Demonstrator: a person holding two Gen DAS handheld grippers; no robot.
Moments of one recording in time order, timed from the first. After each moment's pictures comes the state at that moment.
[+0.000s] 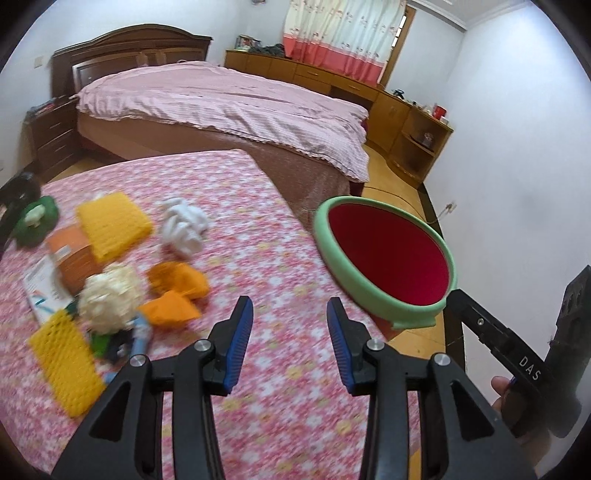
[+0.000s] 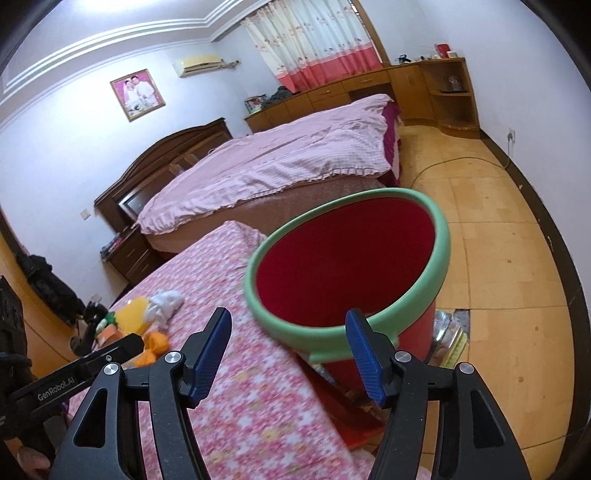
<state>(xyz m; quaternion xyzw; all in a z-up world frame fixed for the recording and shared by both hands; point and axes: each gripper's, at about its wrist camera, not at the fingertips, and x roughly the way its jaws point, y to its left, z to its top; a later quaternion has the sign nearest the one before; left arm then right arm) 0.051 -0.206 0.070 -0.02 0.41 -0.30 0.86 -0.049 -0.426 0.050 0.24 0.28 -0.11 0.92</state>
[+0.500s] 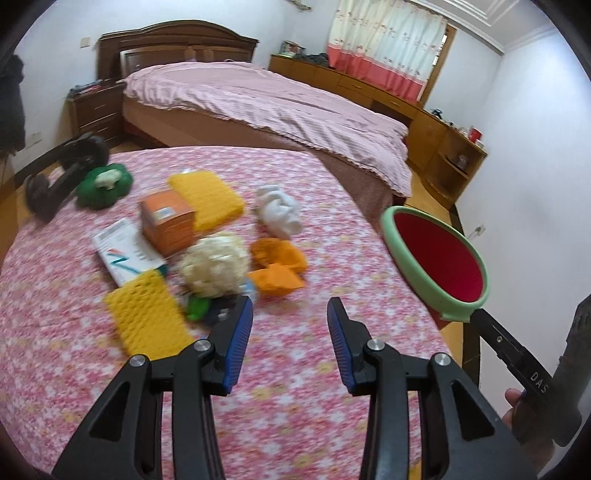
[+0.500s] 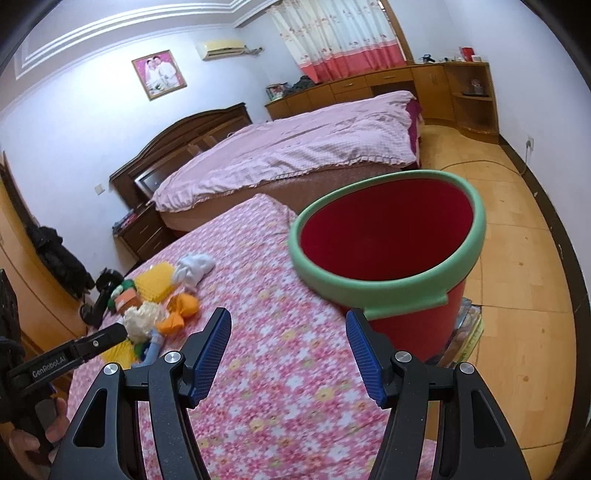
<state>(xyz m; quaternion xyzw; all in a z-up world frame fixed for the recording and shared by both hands) 0.051 -0.122 0.058 -0.05 0.41 -0.22 0.88 -0.051 -0.374 0.040 0.21 0.30 -0.08 0.93</state>
